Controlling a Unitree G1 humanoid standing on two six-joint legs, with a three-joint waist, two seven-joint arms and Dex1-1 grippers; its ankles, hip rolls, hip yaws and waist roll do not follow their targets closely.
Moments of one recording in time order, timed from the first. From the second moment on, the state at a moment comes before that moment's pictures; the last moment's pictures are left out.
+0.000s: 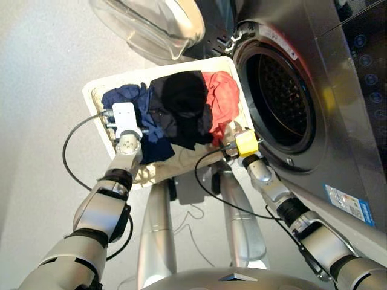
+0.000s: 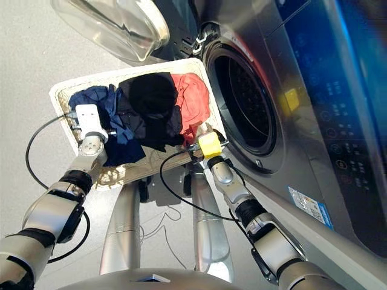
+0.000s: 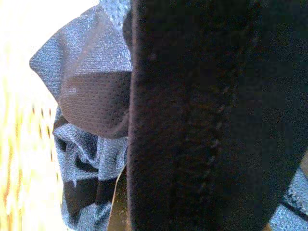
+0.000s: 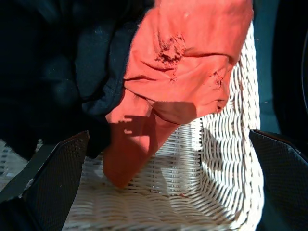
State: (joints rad) left arm -0.62 0.32 -0.26 1.03 -0.47 -0.28 0.22; right arm -0.46 -0.30 0.54 0.69 0.21 -0.27 -0.10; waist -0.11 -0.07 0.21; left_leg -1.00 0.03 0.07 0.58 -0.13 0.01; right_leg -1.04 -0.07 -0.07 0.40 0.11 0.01
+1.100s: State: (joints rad) left arm -0.38 0.25 -0.54 0.26 -0.94 -0.25 -0.01; right arm -0.70 -0.52 0.85 0.42 -0.65 -0.26 -0.19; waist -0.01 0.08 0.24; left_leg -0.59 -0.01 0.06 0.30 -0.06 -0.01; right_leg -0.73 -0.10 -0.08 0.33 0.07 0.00
